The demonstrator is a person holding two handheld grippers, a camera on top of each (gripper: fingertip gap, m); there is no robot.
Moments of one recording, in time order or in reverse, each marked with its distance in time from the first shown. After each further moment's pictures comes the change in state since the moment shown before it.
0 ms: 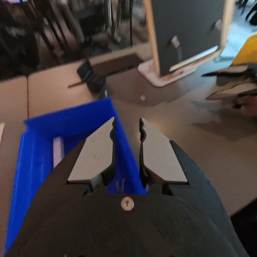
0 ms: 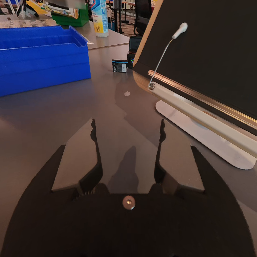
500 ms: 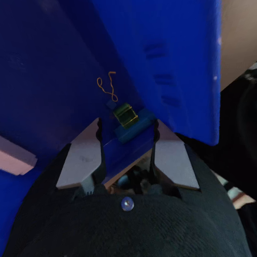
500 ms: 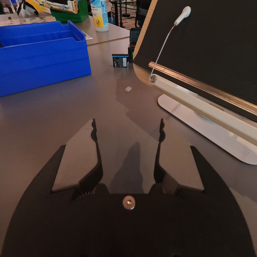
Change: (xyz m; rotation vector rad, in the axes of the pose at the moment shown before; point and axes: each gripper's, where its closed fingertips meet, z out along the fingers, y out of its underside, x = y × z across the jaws) left arm -0.002 0.210 -0.039 -1.018 0.455 -0.047; right arm -0.001 0.009 0.002 -0.026 -0.015 0.039
